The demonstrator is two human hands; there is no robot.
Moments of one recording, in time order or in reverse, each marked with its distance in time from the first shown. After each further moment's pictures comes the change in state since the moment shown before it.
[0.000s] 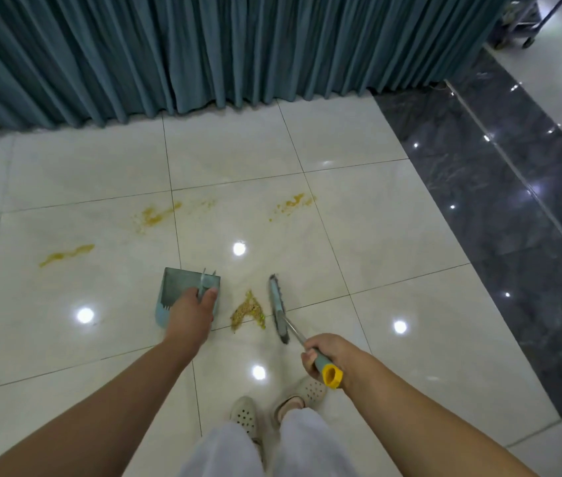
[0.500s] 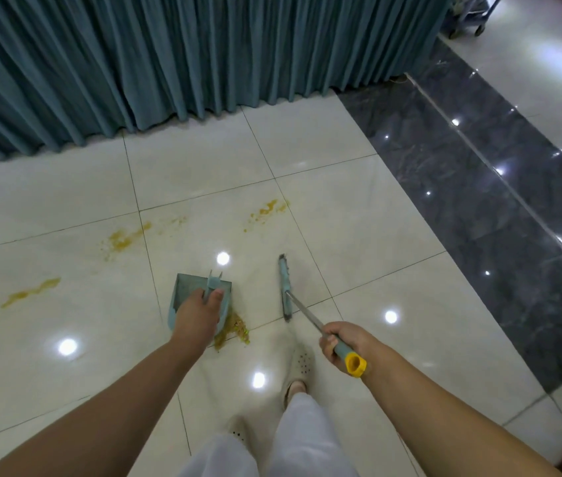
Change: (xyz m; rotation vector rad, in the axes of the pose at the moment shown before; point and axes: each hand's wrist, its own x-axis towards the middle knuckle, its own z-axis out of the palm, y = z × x) left_hand 0.017 0.064 0.068 0.081 -0.122 0.068; right_hand -0.004 -0.075 -0.073 0.210 -0.068 -0.076
